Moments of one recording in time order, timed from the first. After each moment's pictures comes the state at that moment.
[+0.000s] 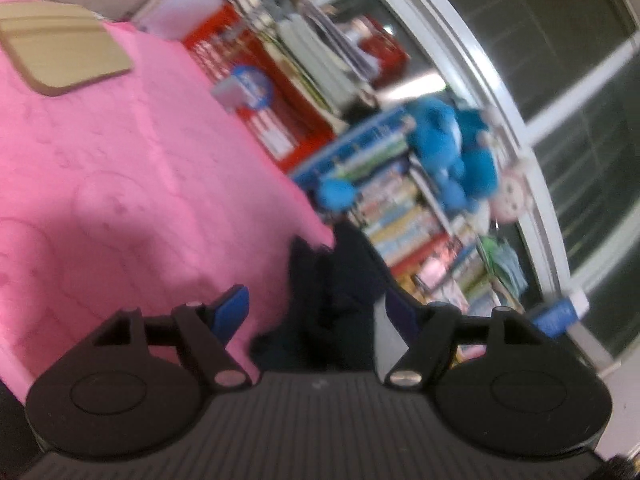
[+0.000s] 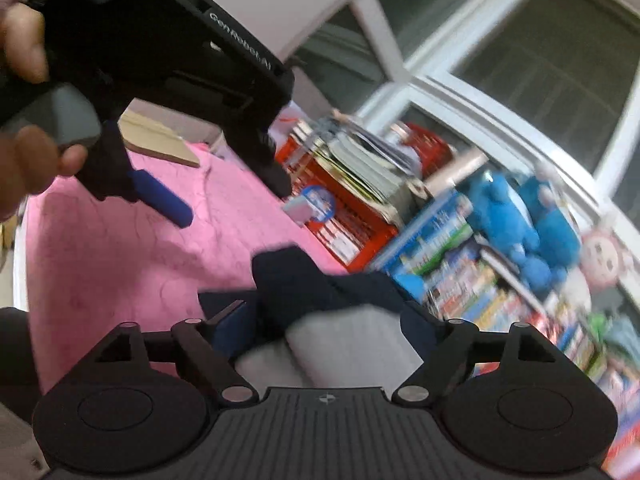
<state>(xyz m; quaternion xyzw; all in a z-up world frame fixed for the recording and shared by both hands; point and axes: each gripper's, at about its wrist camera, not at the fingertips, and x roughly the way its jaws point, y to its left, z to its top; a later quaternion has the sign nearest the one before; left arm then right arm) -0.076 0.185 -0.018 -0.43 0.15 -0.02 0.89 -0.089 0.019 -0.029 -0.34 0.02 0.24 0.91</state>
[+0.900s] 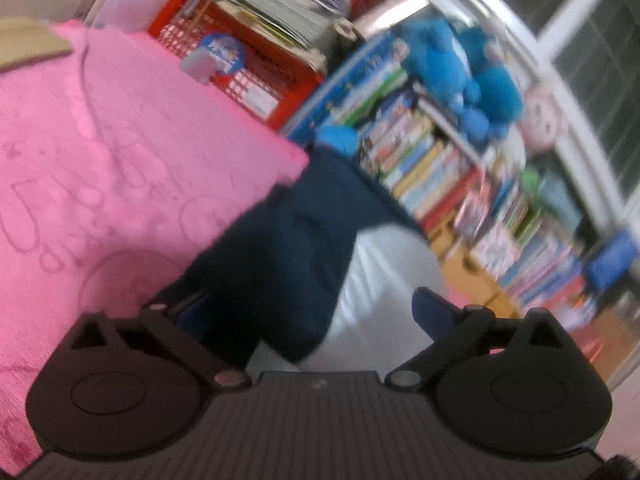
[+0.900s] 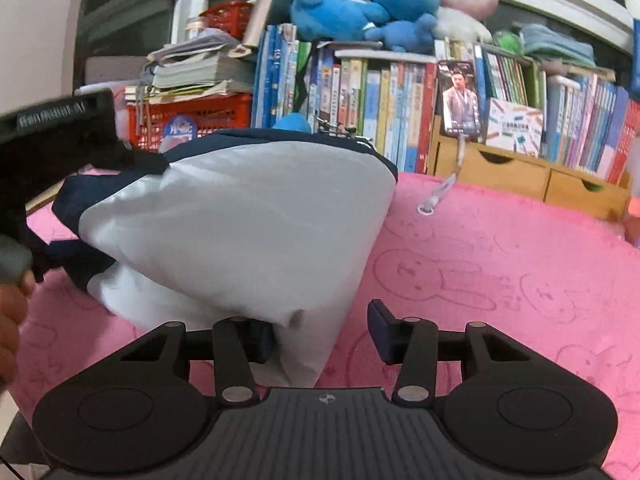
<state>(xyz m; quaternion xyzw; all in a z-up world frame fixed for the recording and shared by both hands) -0.003 0.089 -0.026 -0.31 0.20 0.04 0.93 -0.022 -0.111 -0.040 -0.06 0.23 0.15 0.96</state>
